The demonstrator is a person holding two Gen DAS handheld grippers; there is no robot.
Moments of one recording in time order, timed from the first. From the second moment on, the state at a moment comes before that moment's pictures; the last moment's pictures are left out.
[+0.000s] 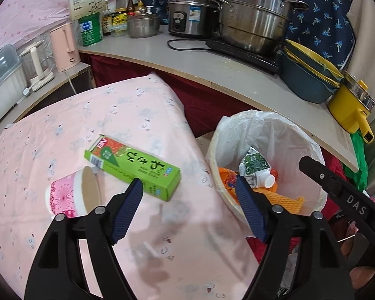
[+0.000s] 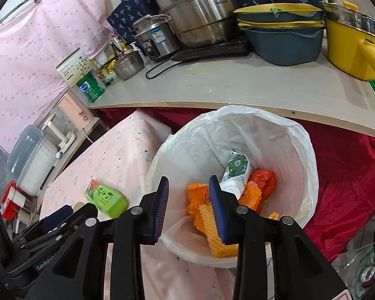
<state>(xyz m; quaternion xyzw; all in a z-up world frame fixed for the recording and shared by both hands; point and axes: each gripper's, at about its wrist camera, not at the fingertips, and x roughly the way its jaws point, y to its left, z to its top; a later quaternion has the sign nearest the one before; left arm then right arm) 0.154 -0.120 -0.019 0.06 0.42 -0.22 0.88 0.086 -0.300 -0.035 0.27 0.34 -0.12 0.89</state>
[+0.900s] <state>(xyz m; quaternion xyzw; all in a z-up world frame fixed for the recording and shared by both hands) 0.165 -0.006 -0.026 0.00 0.43 -0.11 0.90 0.107 -0.198 -0.020 0.21 0.37 -0.06 0.90</state>
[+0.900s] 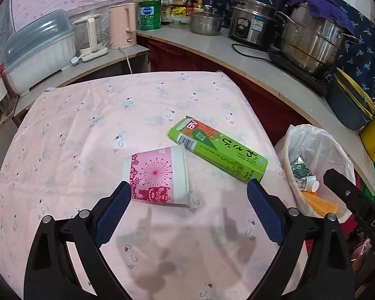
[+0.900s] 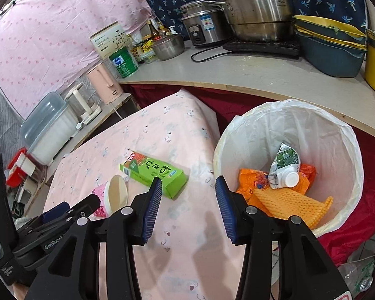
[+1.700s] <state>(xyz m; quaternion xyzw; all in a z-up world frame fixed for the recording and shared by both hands) 0.231 0.027 -0.098 -0.01 0.50 -0.07 0.86 0.184 -0.161 -0.065 0.19 0.42 -0.02 0.89</state>
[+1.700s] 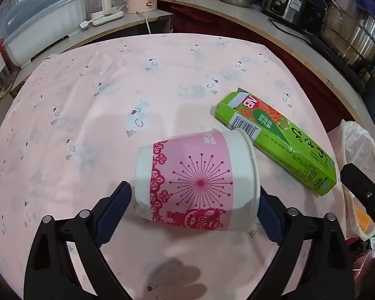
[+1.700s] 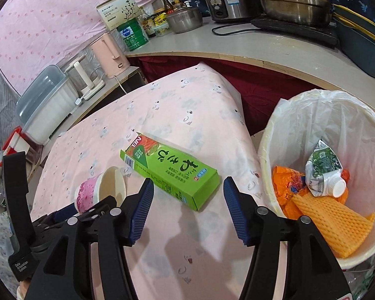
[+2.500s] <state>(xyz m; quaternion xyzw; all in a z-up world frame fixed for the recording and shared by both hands) 0.257 0.043 -0.095 -0.02 0.50 -0.06 0.86 0.253 -0.124 -0.103 0.05 0.49 0.07 0.87</state>
